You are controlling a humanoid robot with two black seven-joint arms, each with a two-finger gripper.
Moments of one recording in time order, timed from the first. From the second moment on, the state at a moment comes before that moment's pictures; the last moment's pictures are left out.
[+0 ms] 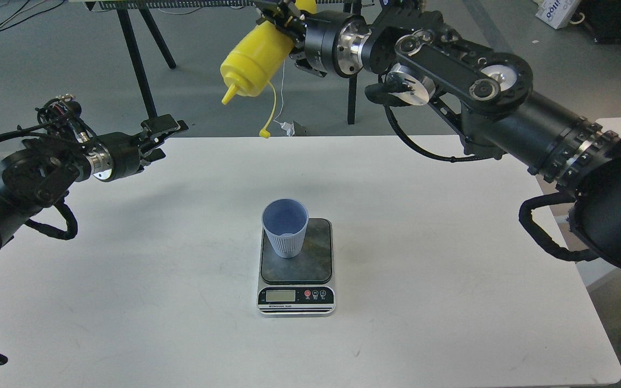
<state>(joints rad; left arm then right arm) -1.02 0.31 0.03 -0.20 0.68 -0.49 -0.49 1.41 0.00 0.52 0.68 -0.52 0.22 -0.14</state>
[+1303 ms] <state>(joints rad) -1.01 0.27 0.12 -0.21 0.69 -0.49 -0.49 0.11 -0.15 1.37 1.11 0.37 0.49 -0.27</state>
